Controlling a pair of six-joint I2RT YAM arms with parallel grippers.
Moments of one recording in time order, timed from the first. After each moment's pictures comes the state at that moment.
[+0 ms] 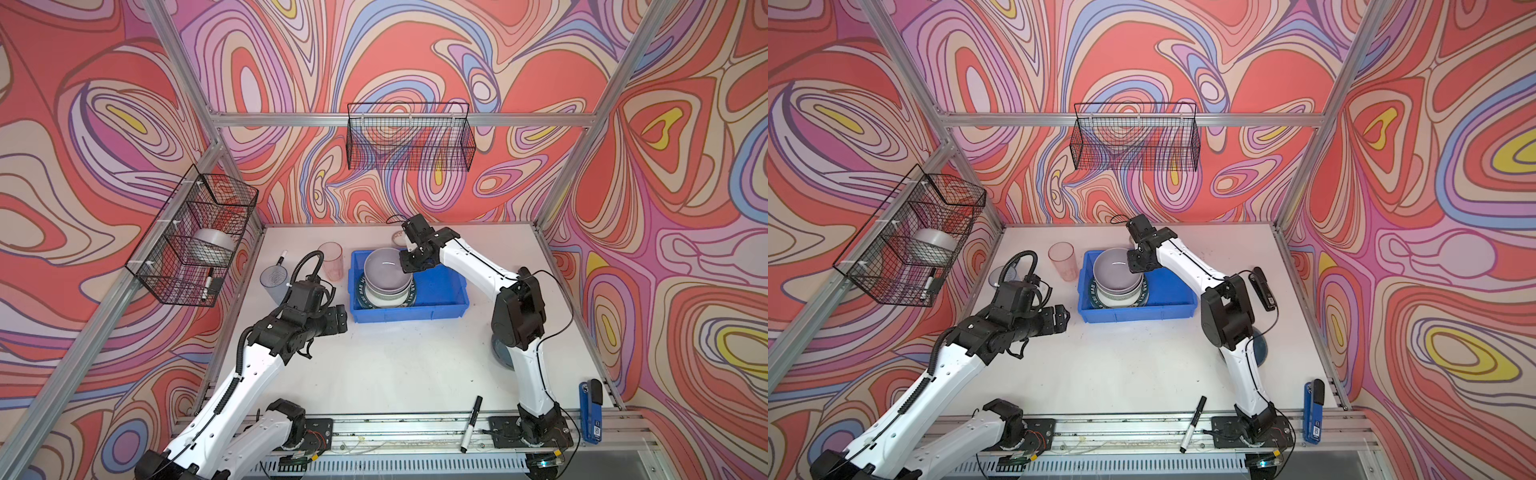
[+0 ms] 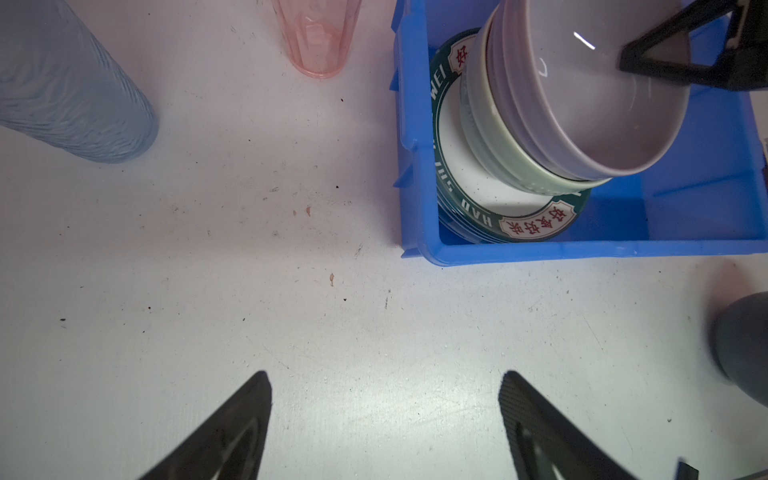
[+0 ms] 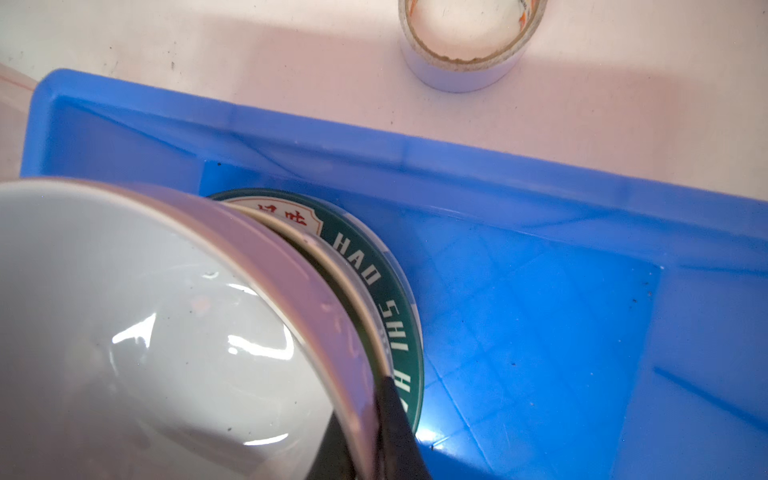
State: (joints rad) left arm -0.37 0.94 0.86 -0.82 -0.03 -0.47; right arm 0.56 2.19 2.03 -0.90 0.00 0.33
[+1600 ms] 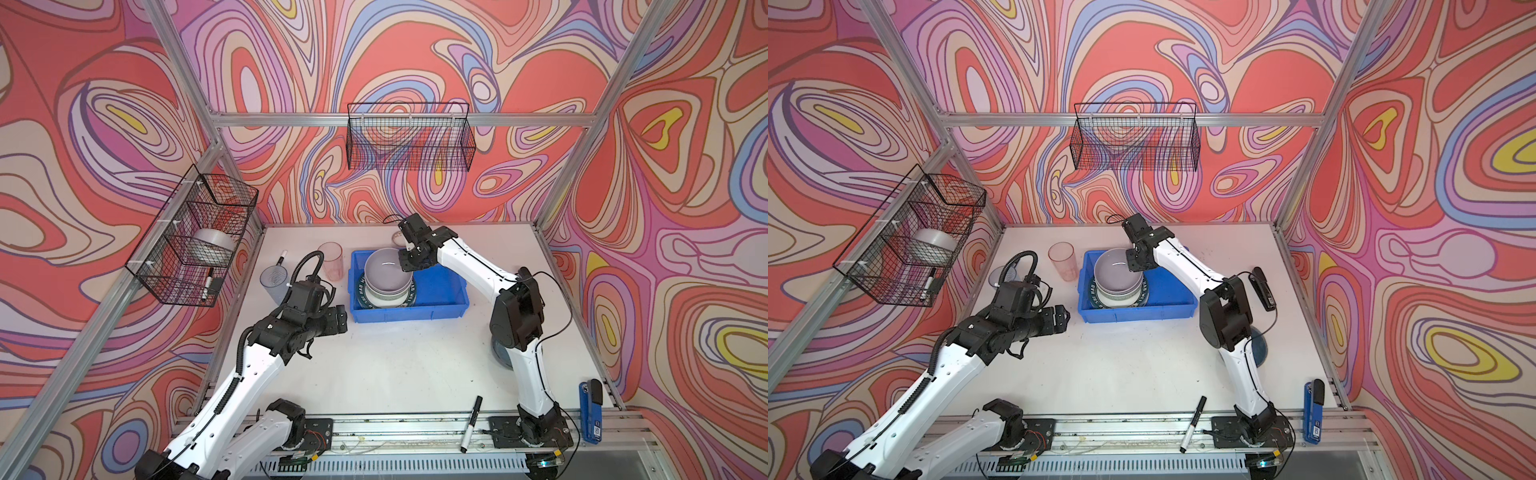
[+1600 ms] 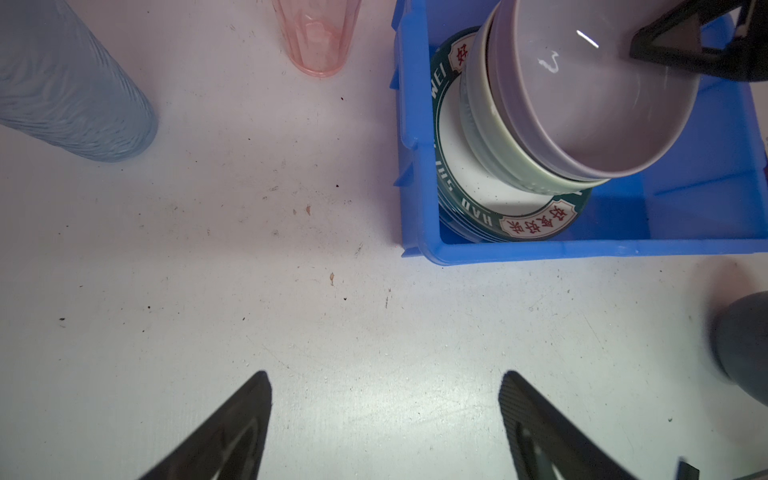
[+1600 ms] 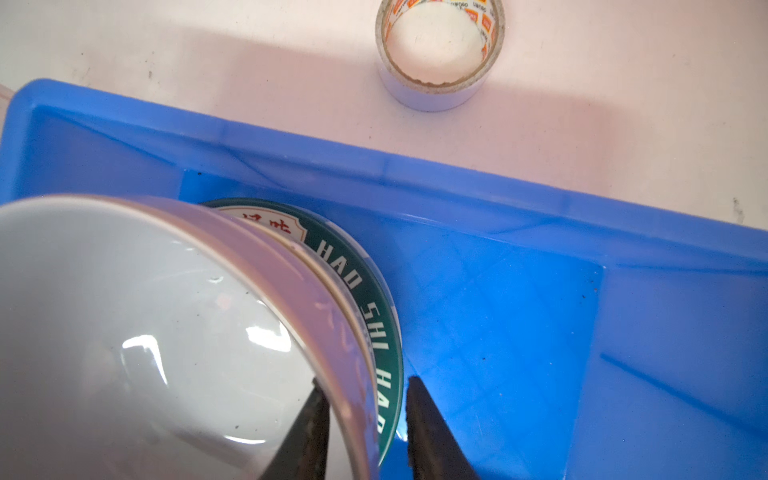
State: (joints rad) left arm -0.37 0.94 0.86 -0.82 -0.03 -0.47; right arm 0.58 2.20 2.06 -0.93 0.10 0.32
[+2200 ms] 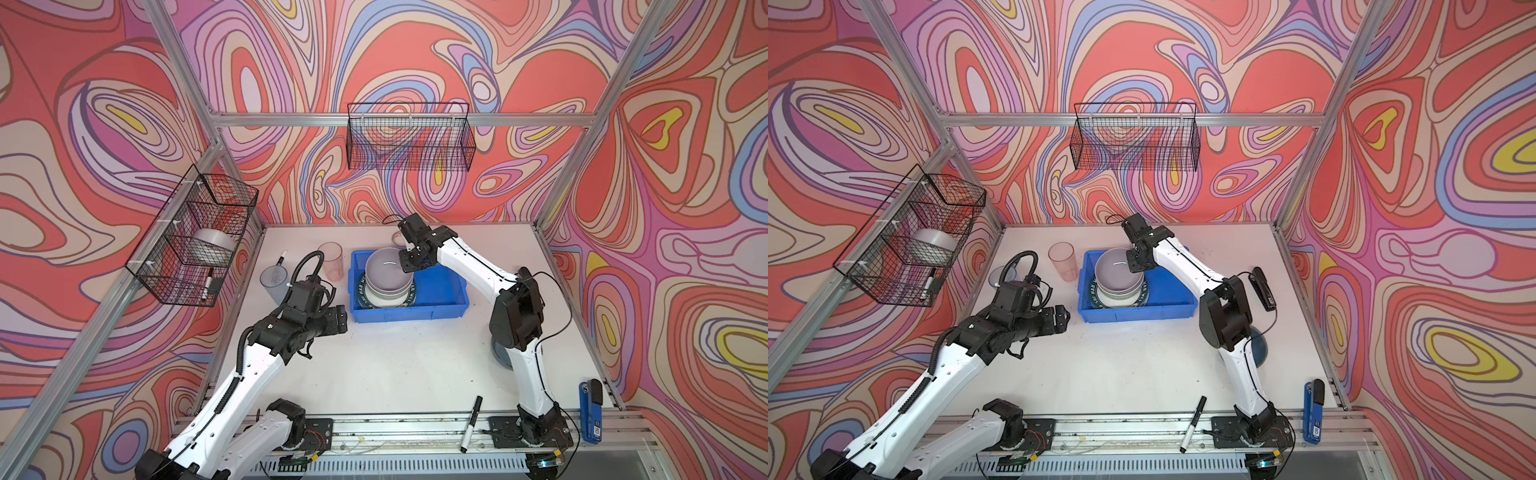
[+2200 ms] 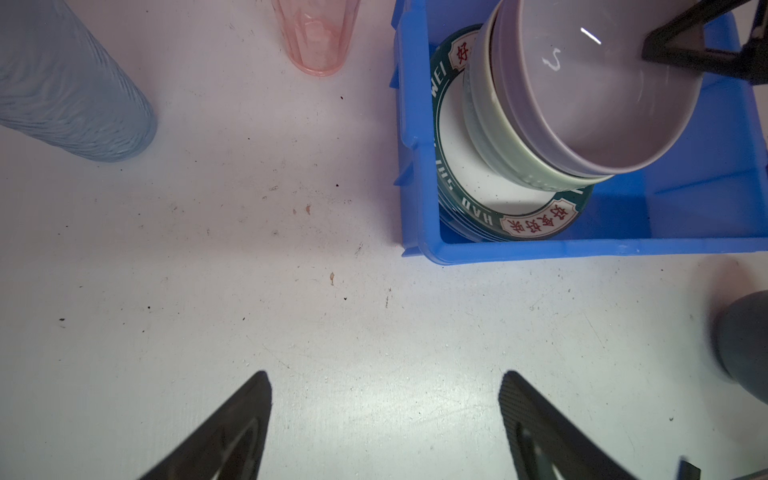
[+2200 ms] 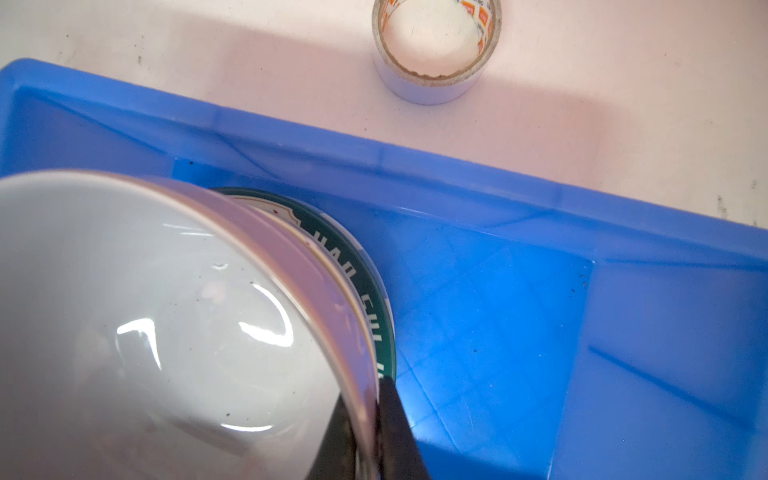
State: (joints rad) left arm -0.37 0.94 0.86 -0.82 -0.03 -0.47; right arm 0.58 2.20 2.08 -0.97 0.11 0.31
